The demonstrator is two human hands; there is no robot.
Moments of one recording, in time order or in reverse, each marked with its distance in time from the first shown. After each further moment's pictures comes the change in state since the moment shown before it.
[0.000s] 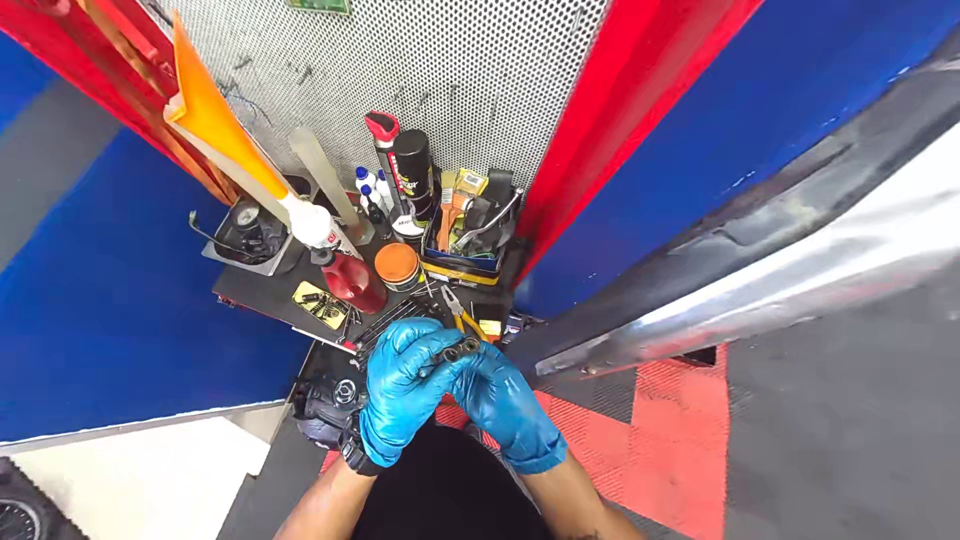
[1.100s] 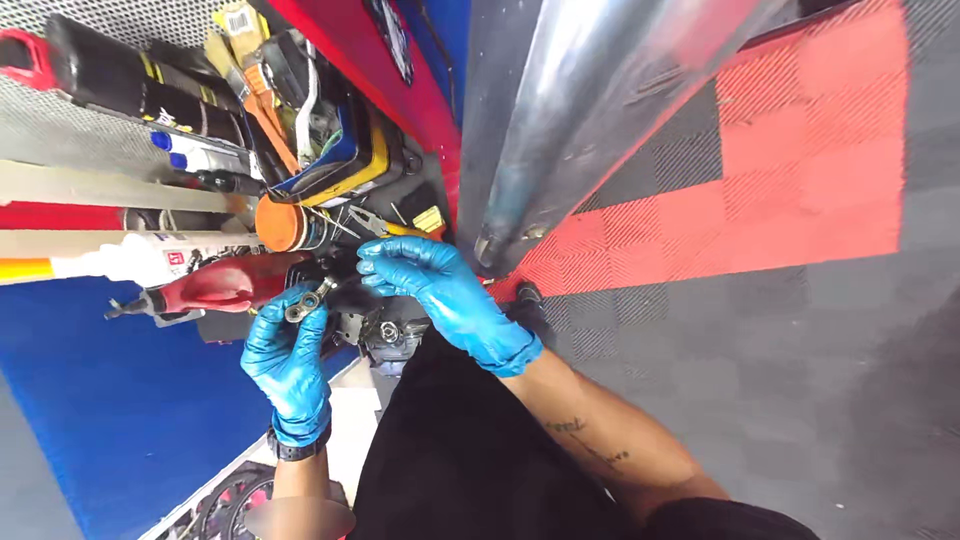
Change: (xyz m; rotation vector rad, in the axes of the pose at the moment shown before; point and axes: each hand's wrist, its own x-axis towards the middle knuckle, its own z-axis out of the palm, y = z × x) left_hand -0.013 -0.060 0.021 -0.111 -0.324 -0.276; right_hand 0.012 -0.005 -0.106 -0.198 0.360 -0.218
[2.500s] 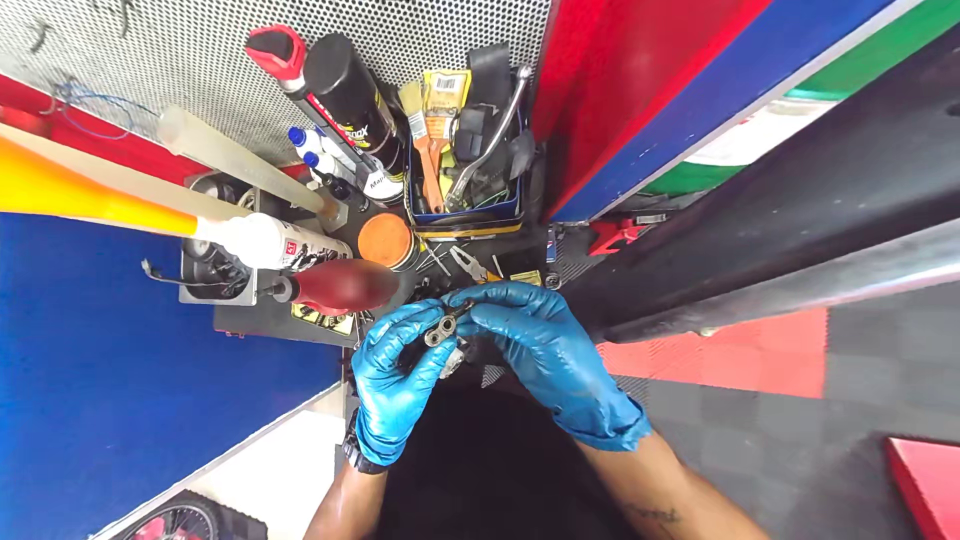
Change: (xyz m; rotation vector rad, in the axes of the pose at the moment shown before) left_hand 0.024 -0.006 -0.045 -0.186 0.099 0.091; right_hand 0.019 -0.014 0.092 -0.064 -0.103 -0.067
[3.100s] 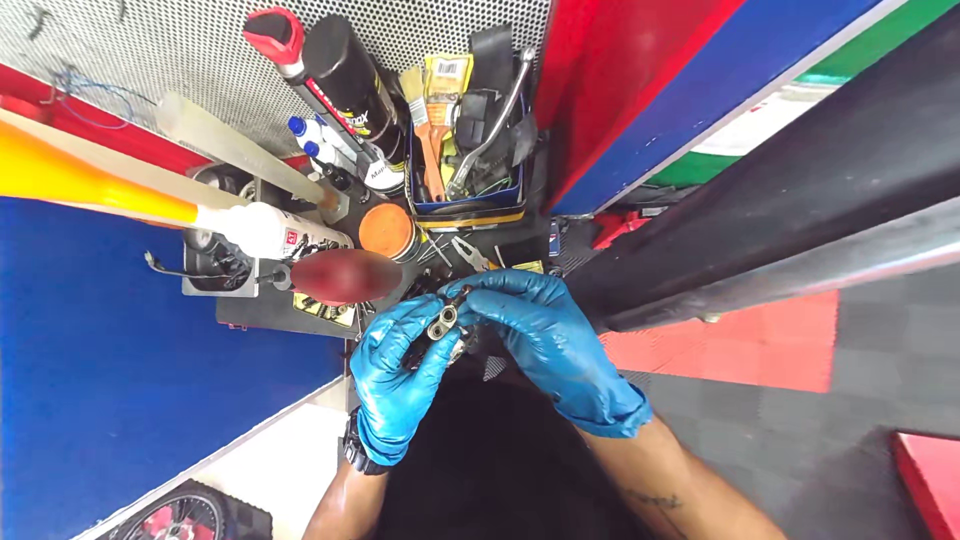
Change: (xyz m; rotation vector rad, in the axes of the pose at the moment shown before) left_hand -0.005 0.011 0.001 0.231 0.012 0.070; right_hand -0.002 -0.003 0.005 -0.047 0.034 0.010
